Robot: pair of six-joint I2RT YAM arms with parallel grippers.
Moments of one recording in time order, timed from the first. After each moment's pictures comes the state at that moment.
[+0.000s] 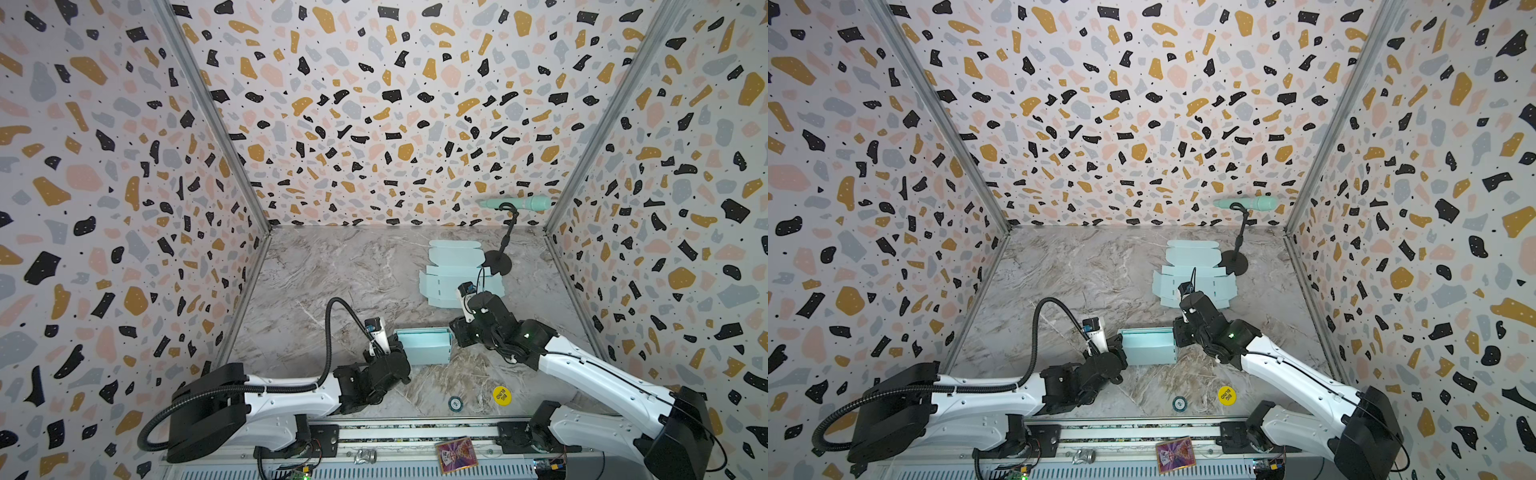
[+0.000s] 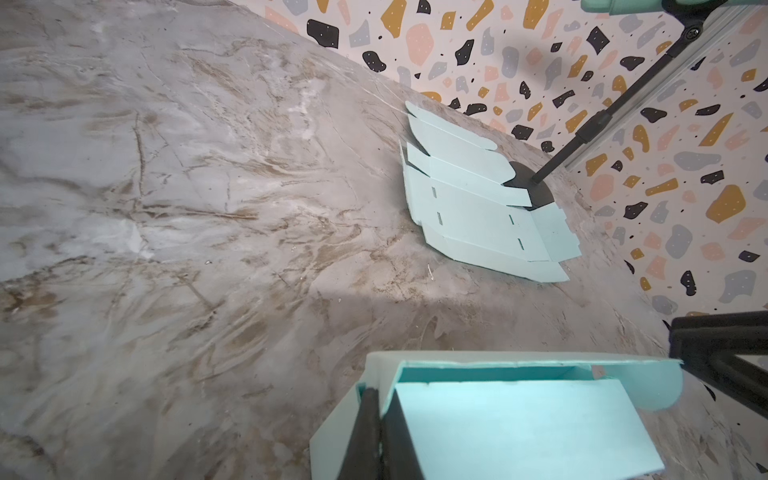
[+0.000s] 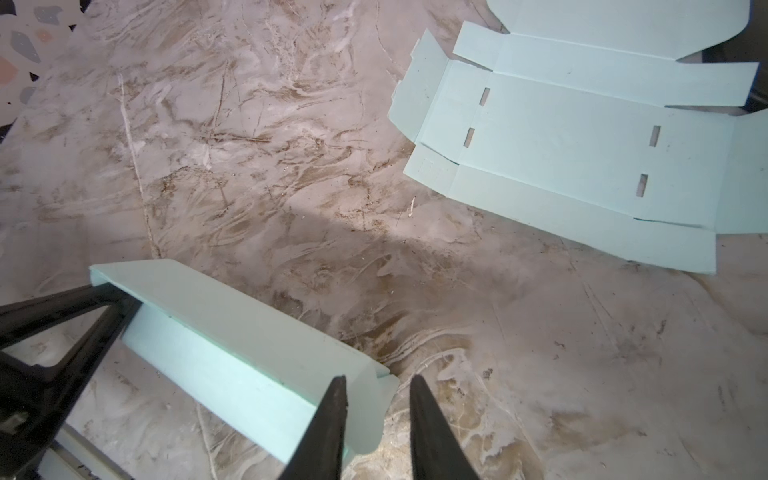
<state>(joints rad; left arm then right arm) -1.21 1.24 0.47 0.13 -0.76 -1.00 0.79 1.08 0.81 -0.52 0.08 0.41</state>
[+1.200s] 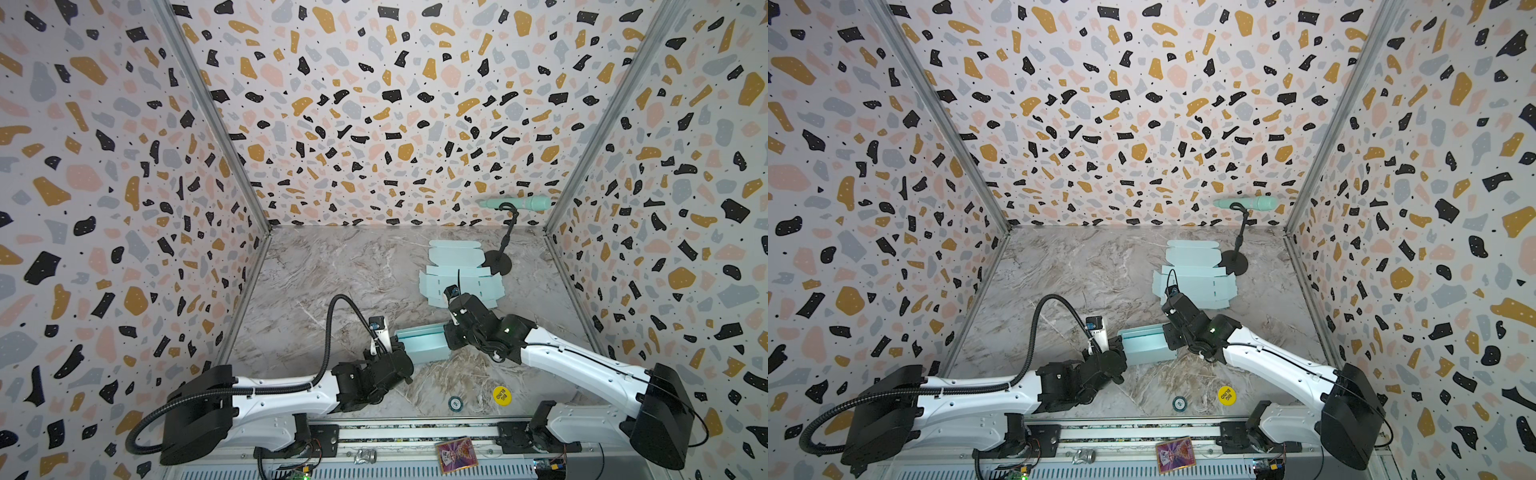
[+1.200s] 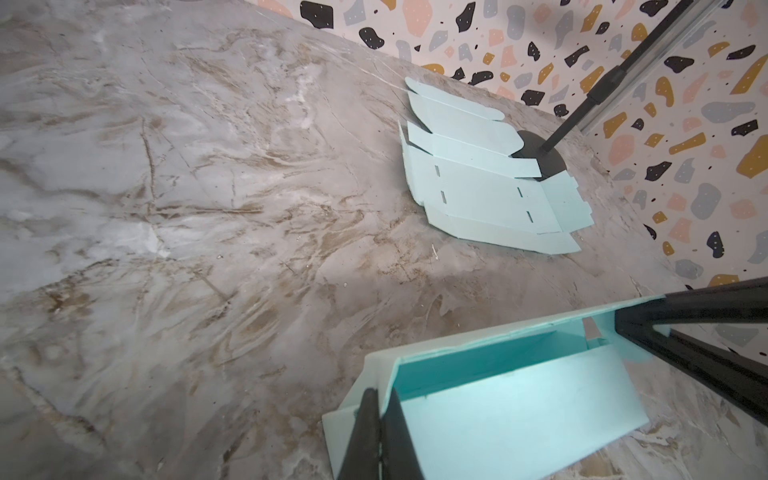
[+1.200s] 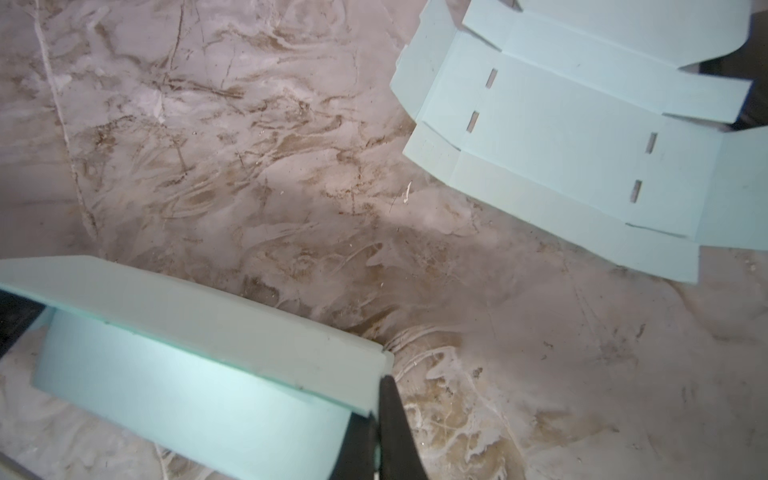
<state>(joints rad) -1.23 1.20 0.56 -0.08 -0.76 -0.98 0.88 1.24 0.90 -0.58 0.21 0.38</state>
